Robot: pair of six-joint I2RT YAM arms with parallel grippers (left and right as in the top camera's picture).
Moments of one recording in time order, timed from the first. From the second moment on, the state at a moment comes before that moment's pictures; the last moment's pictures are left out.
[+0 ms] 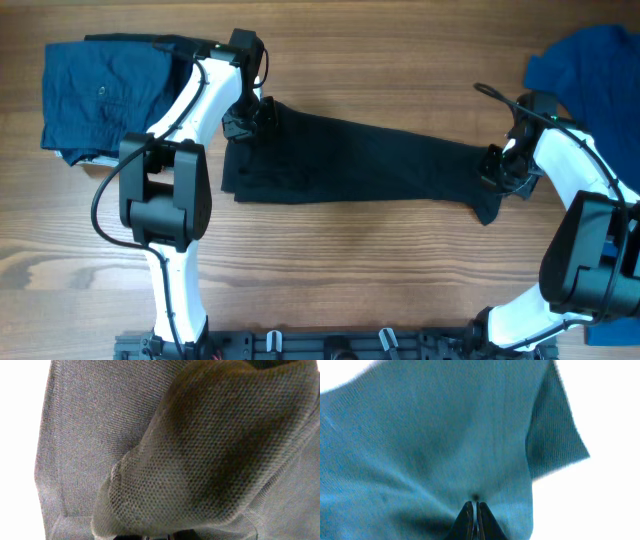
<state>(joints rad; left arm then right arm) -0.22 2.21 1.77 -1.15 0.14 -0.40 -0.21 1.78 1.09 -0.84 -0.01 0.34</state>
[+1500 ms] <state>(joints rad) -0.22 2.21 1.77 -1.15 0.12 -0.40 -0.43 1.76 1.02 -0.67 -0.30 -0.06</state>
